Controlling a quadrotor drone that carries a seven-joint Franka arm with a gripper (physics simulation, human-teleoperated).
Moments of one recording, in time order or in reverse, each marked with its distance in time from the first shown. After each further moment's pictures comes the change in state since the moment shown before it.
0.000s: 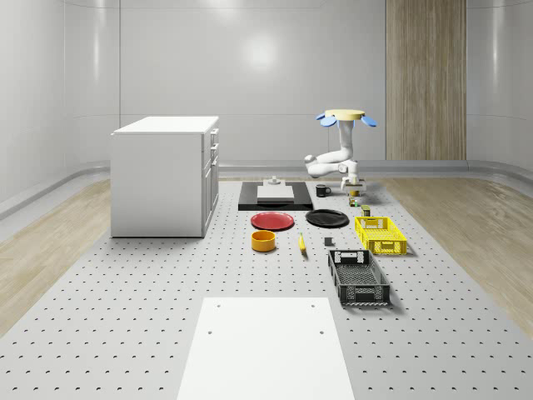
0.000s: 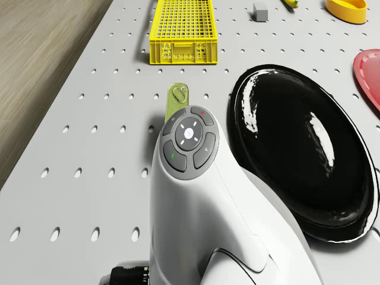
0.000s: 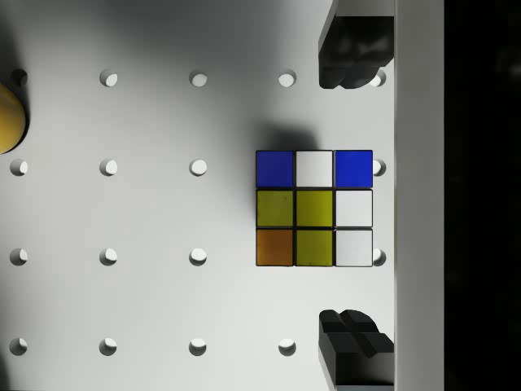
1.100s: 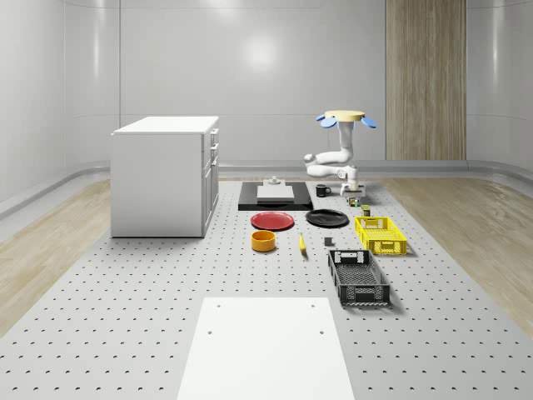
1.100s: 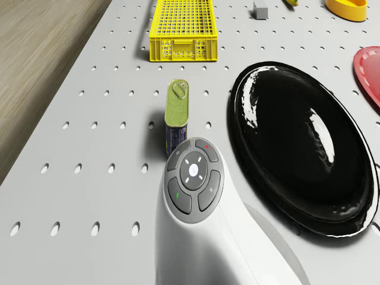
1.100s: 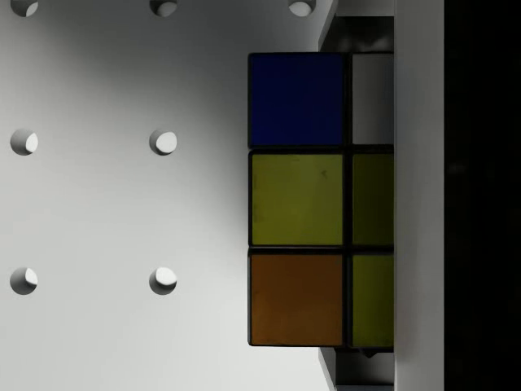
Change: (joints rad) arm 0.004 -0.105 -0.134 0.036 -0.105 0.148 -0.019
